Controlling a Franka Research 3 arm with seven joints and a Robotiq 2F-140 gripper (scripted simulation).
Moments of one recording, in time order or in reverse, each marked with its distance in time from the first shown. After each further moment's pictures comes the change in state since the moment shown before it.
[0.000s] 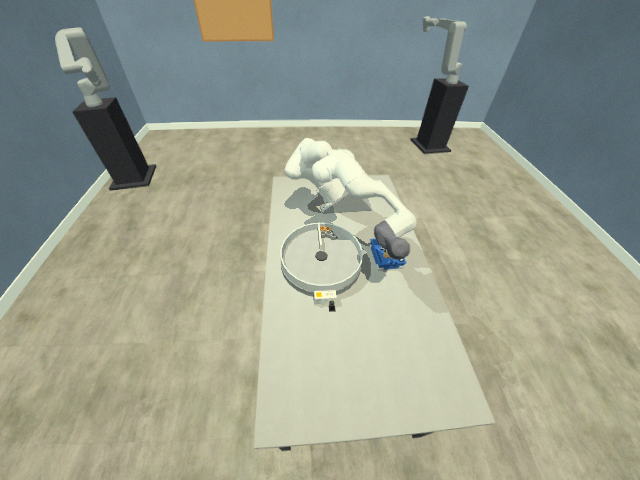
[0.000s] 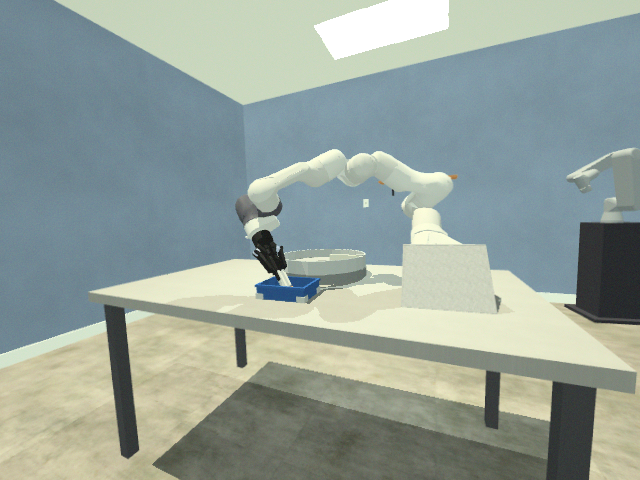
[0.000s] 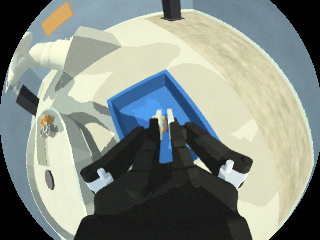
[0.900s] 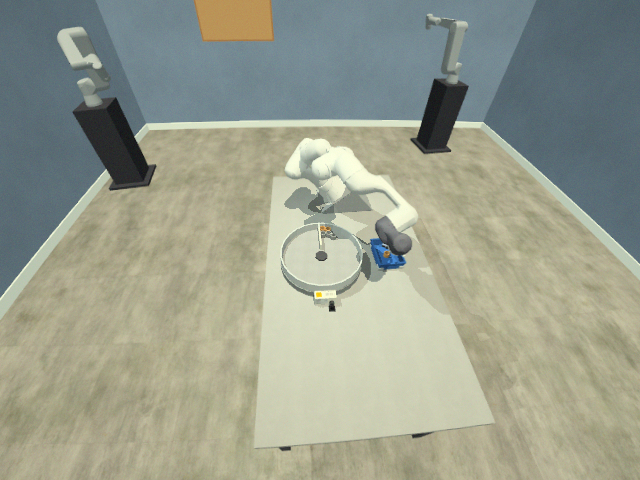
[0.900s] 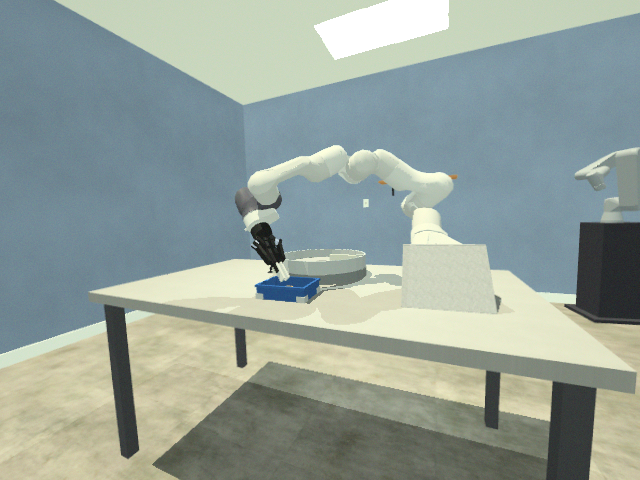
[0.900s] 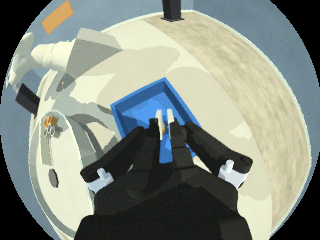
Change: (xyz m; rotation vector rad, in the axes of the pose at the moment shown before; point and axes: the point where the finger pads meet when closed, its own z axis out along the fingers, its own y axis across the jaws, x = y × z) arm 0.017 0.004 -0.023 -0.012 -0.006 -0.019
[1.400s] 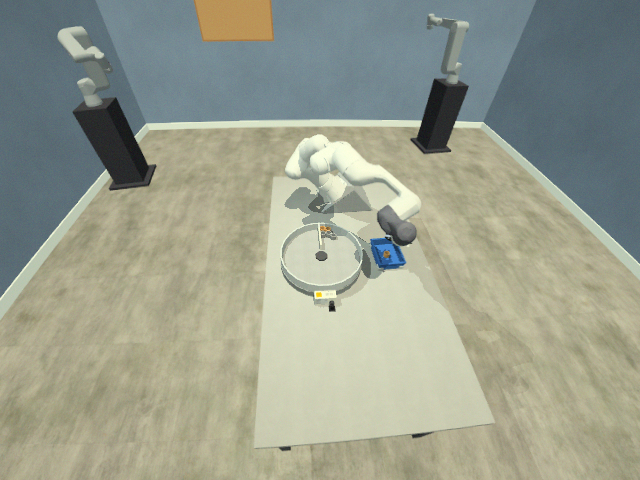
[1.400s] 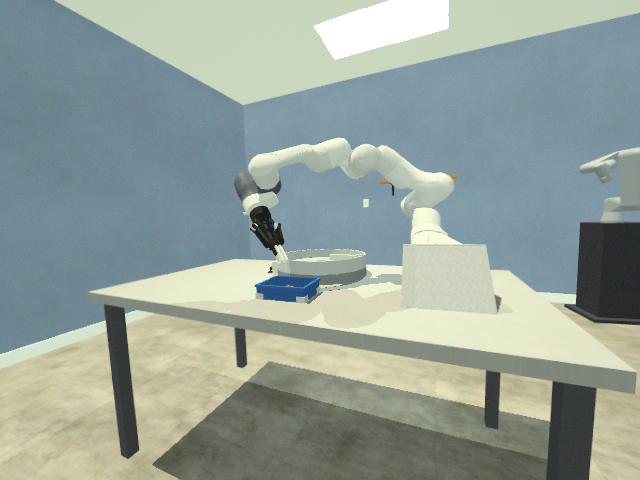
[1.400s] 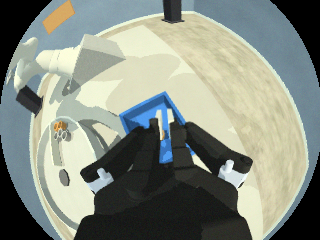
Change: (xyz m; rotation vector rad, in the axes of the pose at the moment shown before) arm 0.039 0.002 -0.048 -0.007 -0.004 -0.014
